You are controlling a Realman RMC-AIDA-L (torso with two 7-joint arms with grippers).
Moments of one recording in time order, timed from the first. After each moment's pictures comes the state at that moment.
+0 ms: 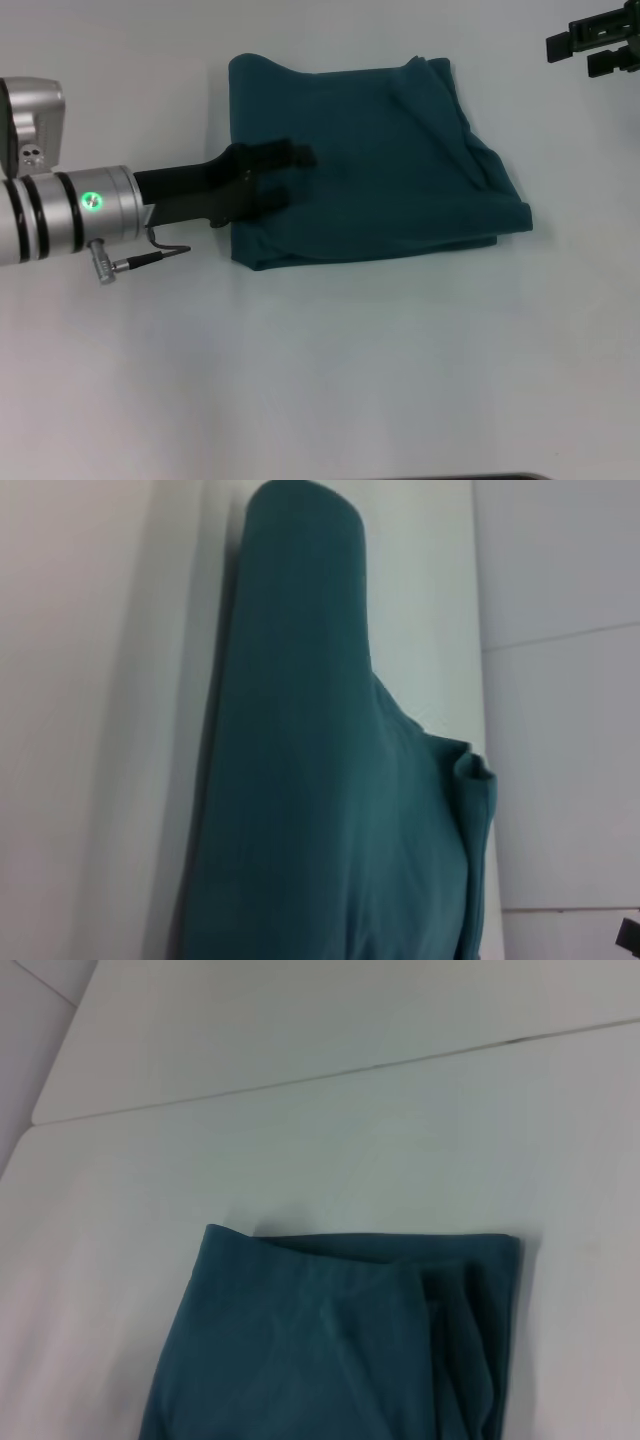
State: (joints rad) left arm -0.57 -2.16 -2.27 -0.50 -1.24 1.25 -2.49; right arm 0.75 1.87 -0.58 -0.88 -2.46 -1.67 2.54
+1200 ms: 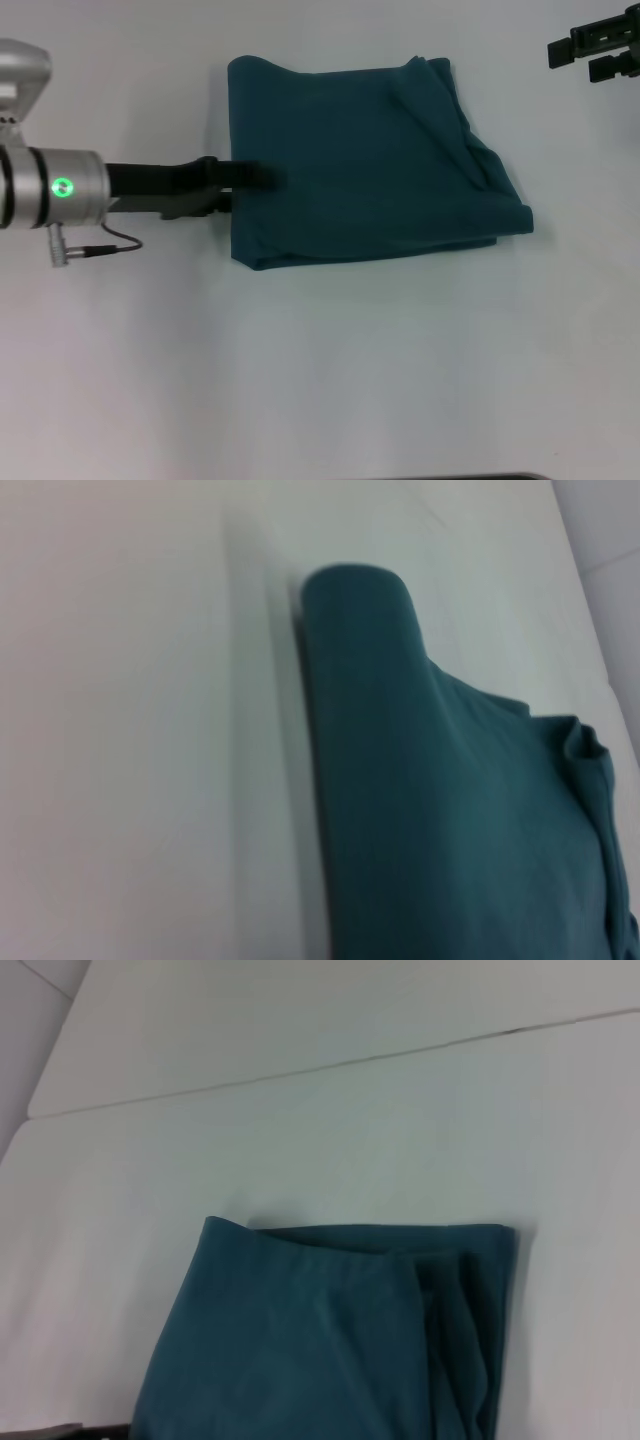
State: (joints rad) left arm -0.61 -2.10 -2.22 -0.57 -1.05 1.22 -2.45; right arm 0.74 1.87 -0.59 -0.88 -2.46 -1.67 2.53
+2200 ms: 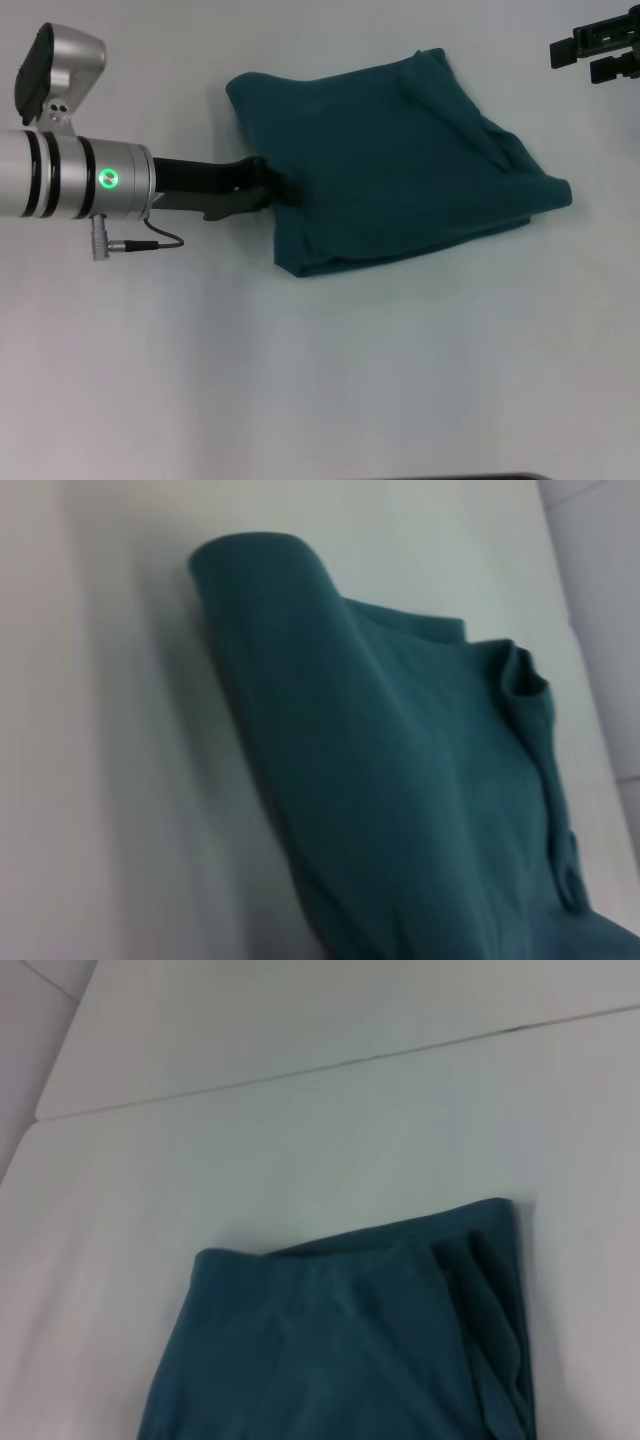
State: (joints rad) left arm -0.66 -2.14 -2.18 -0.60 -1.04 1.24 -2.52; right arm 0.74 1.86 -0.58 -0.88 -2.46 -1.68 2.53
